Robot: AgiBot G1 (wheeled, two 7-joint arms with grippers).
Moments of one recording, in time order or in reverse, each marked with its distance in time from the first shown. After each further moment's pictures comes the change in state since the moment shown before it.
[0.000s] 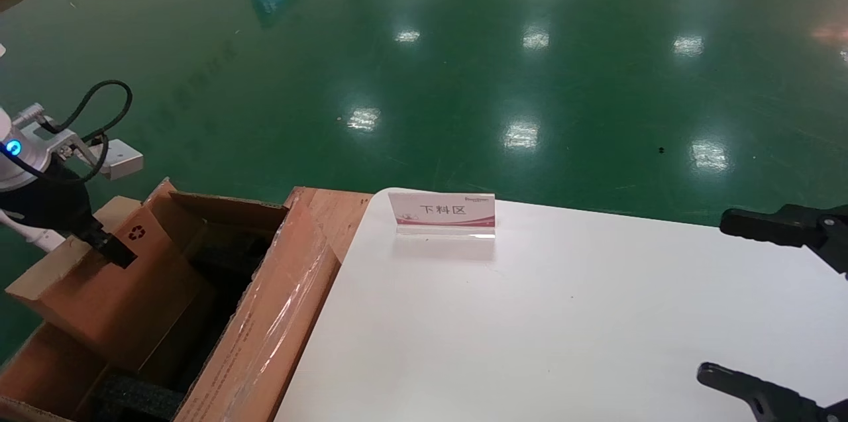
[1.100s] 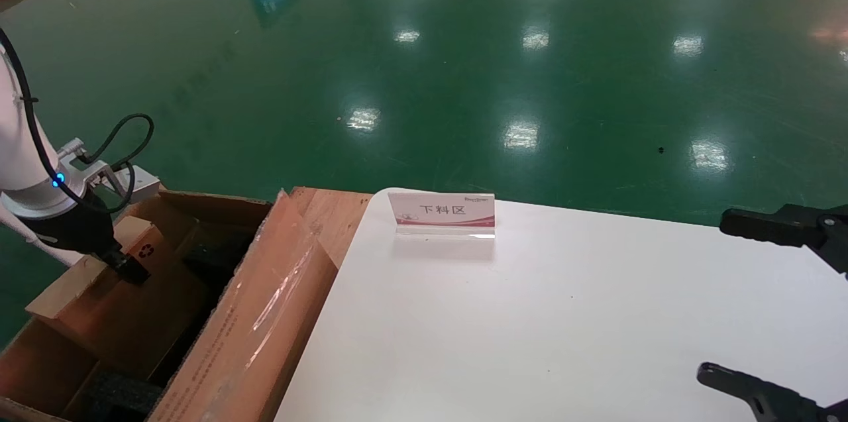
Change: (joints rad) left arm 0.198 0.078 -0.024 0.182 -0.048 -0.061 0.021; right arm 0.000 0.001 -0.002 0.000 0.001 0.001 -0.001
